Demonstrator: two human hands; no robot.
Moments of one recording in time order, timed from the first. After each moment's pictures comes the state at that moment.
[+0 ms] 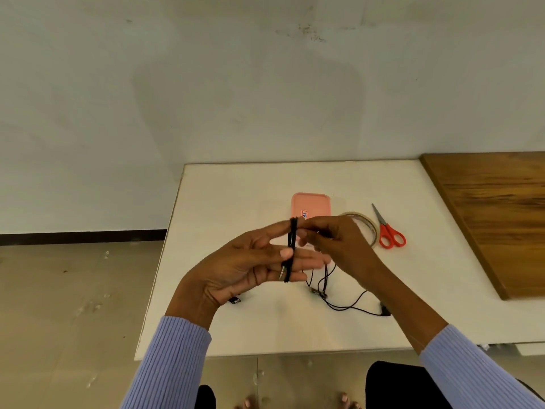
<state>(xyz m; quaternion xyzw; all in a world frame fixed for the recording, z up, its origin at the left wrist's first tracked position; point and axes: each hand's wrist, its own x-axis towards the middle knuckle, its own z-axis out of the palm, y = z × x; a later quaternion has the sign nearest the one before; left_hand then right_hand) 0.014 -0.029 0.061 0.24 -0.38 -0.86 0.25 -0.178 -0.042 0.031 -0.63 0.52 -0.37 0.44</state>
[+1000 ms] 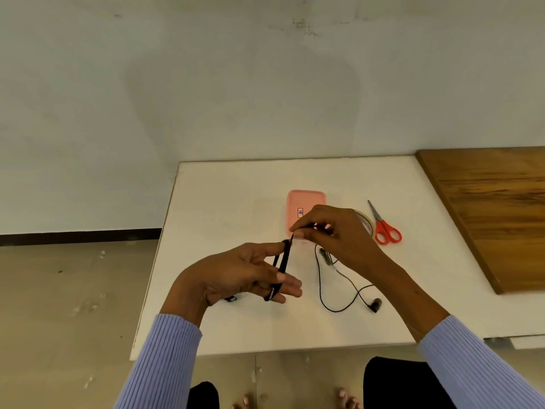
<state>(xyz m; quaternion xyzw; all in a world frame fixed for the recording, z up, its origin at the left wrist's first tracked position) 0.014 -0.030 0.053 0.41 -0.46 -0.78 0.10 -0.190 -0.050 0.028 -0.74 0.49 -0.32 0.32</state>
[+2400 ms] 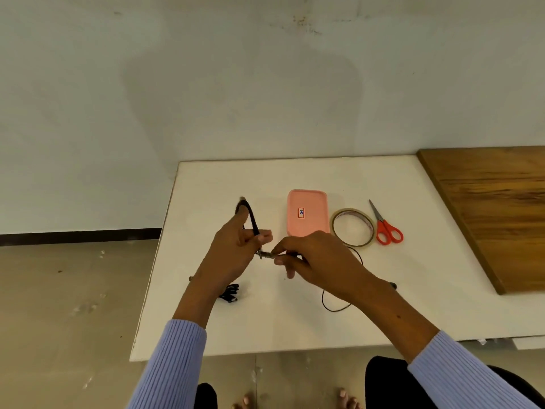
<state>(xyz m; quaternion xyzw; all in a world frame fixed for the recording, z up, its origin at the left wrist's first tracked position) 0.010 -0.039 0.032 0.57 -0.56 -0.53 0.30 -0.159 -0.030 0.025 -0.82 0.50 -0.14 0.25</state>
